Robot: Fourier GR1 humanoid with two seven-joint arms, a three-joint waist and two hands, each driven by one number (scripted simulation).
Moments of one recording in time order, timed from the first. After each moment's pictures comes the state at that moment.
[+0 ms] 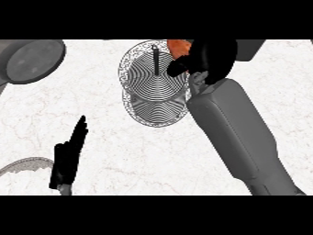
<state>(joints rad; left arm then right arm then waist) 0.04 0.08 -0.08 -1.37 -0.08 0.16 0.02 -0.94 -0.01 0.19 -1.26 1.05 -0.14 1.16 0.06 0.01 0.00</state>
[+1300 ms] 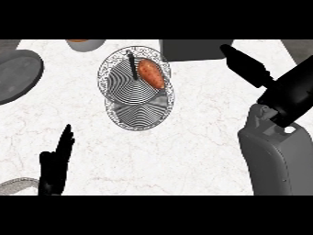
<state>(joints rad) 0.12 0.09 -0.03 -1.40 -0.06 0.20 0.03 -0.61 0.00 0.04 -1.74 1.29 -0.66 1.16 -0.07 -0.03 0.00</state>
